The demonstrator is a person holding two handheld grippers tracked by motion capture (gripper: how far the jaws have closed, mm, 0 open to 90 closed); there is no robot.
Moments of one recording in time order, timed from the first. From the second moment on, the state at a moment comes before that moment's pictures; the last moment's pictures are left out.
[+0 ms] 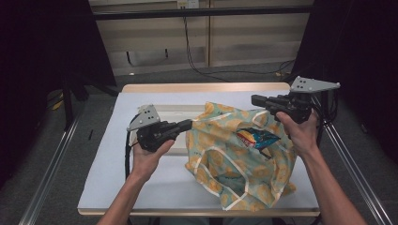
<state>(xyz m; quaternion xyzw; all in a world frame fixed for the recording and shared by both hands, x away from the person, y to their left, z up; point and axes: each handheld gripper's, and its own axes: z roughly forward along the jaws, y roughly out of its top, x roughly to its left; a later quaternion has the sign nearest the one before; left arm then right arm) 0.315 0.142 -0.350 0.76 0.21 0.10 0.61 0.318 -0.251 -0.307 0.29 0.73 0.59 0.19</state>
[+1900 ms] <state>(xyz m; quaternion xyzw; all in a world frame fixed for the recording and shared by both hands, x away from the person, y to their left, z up) 0.297 0.084 -0.340 0.79 0.08 0.11 0.60 0.285 -0.260 -0.294 0.25 0.74 0.60 0.16</state>
